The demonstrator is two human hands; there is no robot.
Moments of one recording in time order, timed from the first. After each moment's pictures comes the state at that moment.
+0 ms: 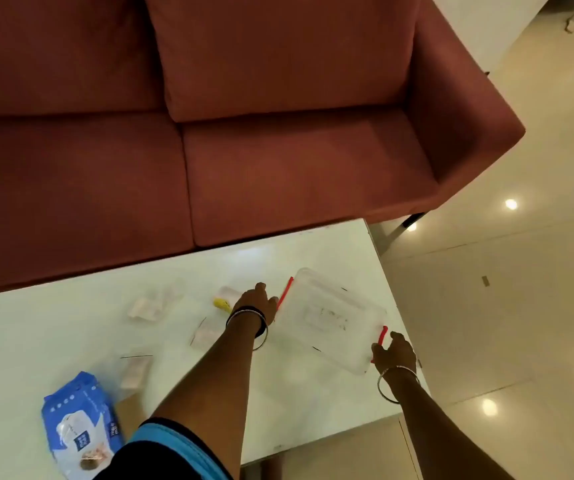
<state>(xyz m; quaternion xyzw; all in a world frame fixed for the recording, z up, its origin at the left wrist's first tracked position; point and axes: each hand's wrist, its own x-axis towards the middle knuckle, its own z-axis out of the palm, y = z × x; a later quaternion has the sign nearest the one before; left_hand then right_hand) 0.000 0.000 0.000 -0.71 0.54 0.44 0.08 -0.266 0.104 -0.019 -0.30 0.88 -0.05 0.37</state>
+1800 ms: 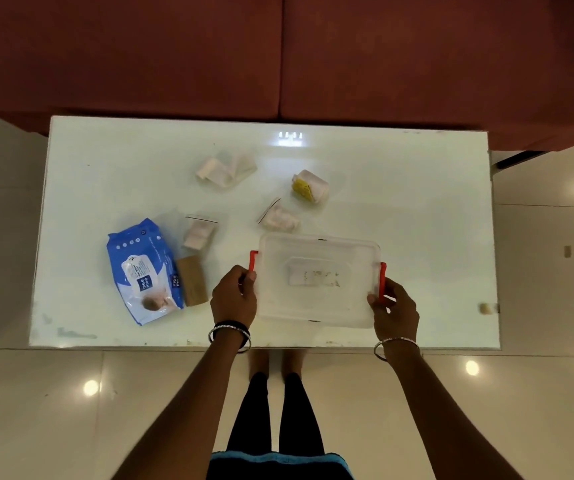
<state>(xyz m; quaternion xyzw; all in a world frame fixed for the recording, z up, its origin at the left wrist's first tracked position) 0.145 0.233 -0.077 -0.84 0.35 0.34 -0.23 -0.125 0.202 -0.075 -0.41 0.79 -0.19 0.40</state>
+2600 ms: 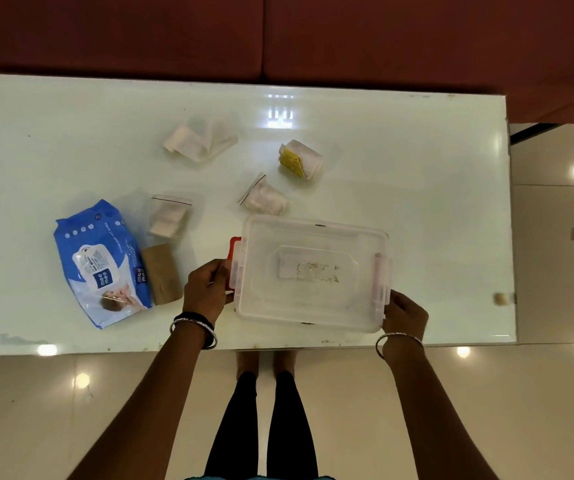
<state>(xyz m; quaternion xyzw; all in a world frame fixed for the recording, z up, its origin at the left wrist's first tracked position) 0.164 0.237 -0.142 -0.78 0.18 0.52 -0.32 -0.139 0.211 -0.132 -0.15 0.84 -0.27 0.45</state>
